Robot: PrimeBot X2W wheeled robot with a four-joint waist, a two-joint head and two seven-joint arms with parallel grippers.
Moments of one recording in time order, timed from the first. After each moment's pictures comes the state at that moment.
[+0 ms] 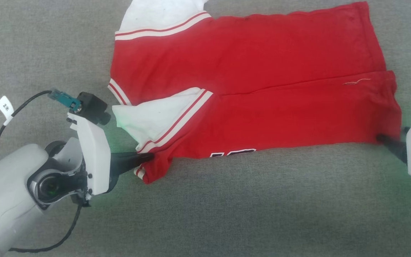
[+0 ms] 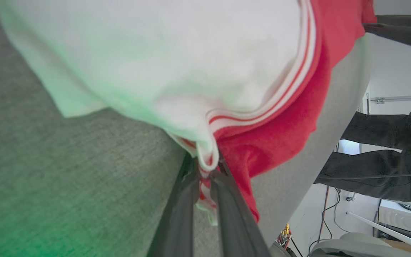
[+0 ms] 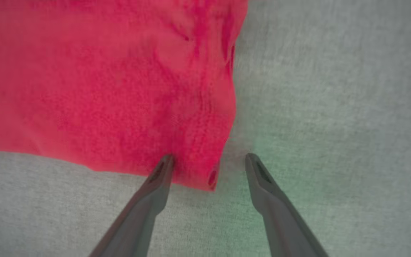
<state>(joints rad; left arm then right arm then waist) -0.88 0.81 -1.11 0.21 -1.57 -0.13 0.46 -0.40 -0.52 0.00 0.00 0.56 0.13 1.01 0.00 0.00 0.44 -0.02</state>
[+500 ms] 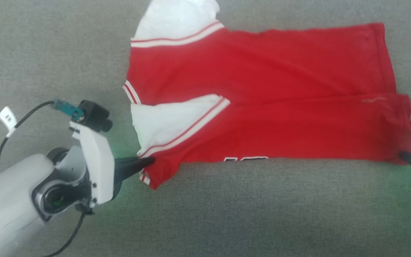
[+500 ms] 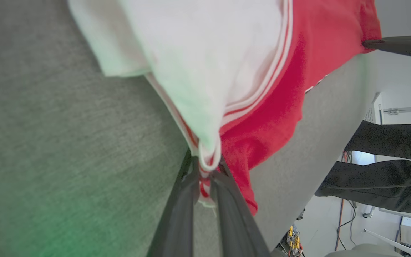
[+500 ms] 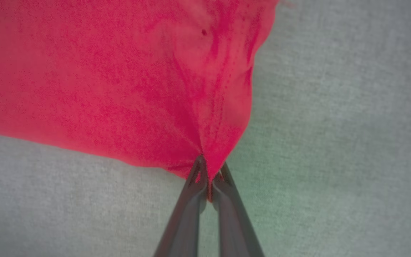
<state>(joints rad) -0.86 0.80 -1.12 0.18 -1.53 -0.13 0.37 -0.32 -0.53 -0.04 -0.01 0.57 0.13 1.07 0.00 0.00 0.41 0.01</state>
